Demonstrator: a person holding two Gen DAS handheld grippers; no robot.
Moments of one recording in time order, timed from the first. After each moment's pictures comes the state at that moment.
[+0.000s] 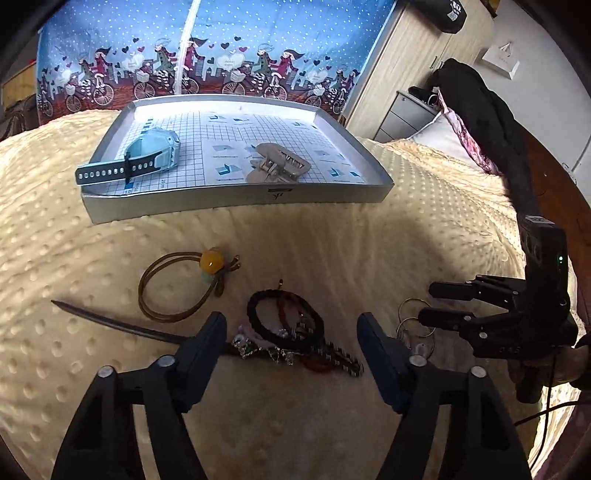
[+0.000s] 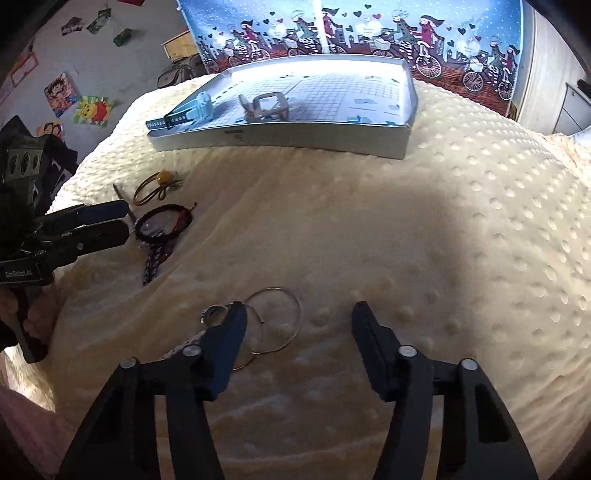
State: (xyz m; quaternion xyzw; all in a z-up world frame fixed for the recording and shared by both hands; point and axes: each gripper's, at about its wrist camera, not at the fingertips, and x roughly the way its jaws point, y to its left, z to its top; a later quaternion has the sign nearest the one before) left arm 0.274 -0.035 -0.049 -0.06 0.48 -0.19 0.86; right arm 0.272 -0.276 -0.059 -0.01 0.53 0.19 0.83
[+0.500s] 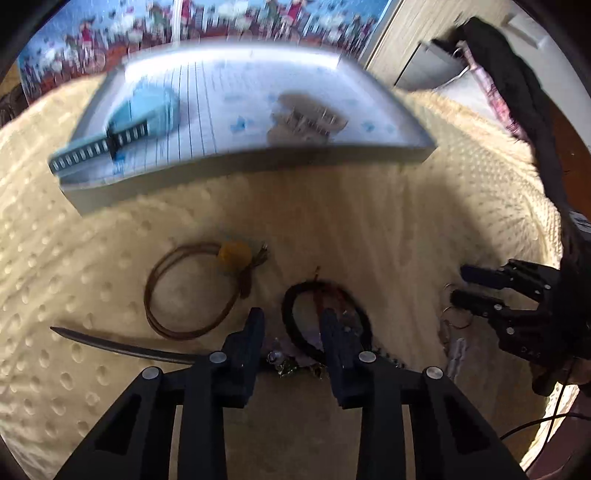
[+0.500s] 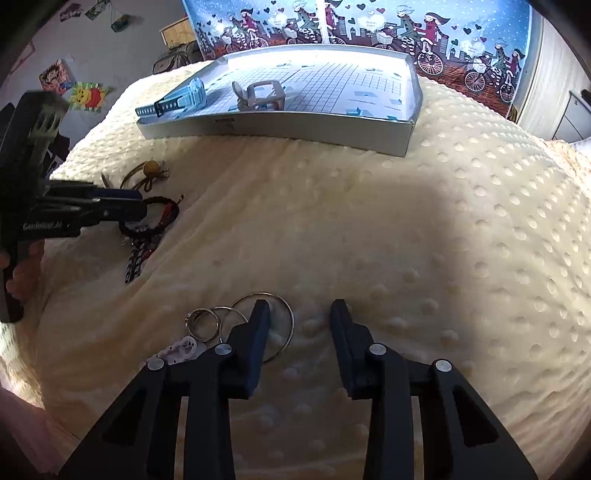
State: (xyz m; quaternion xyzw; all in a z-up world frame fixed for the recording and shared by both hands) left arm 0.318 -0.041 -0.073 -0.02 0.59 -0.17 0.79; right arm 0.279 -0.265 -0.065 -0.05 0.55 0.18 0.82
